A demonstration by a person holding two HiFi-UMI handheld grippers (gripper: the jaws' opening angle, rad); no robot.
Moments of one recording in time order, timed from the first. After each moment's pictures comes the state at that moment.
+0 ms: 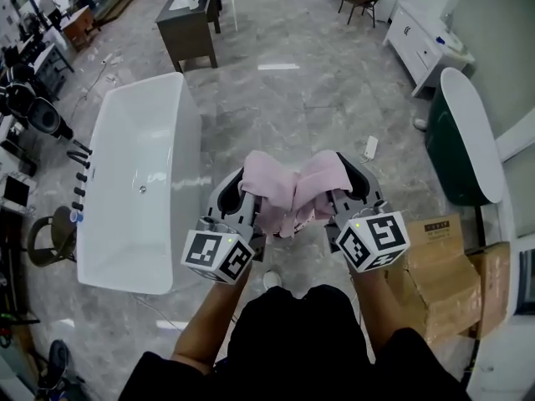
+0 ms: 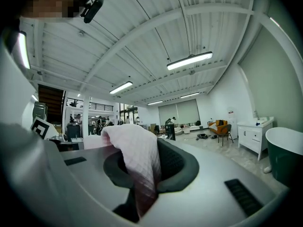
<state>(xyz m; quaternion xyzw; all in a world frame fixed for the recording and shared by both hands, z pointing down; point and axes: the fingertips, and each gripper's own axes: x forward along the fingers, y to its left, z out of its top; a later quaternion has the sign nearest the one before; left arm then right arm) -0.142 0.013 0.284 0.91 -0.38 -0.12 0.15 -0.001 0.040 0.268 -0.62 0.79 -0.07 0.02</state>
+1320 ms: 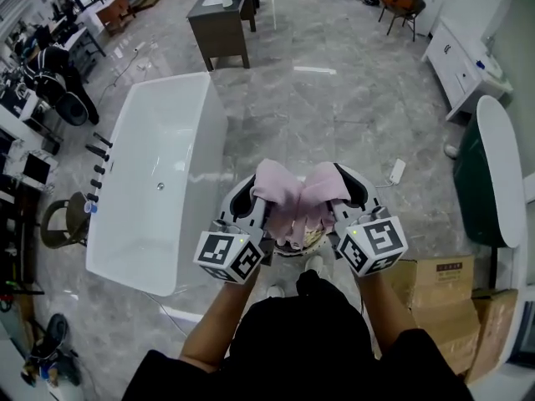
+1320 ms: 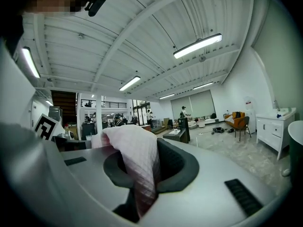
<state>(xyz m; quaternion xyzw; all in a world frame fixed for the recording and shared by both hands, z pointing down) -0.089 -0.092 0.313 0.88 -0.44 -0.09 0.16 0.035 -0.081 0.299 -0.54 0.84 -0.09 -0.01</state>
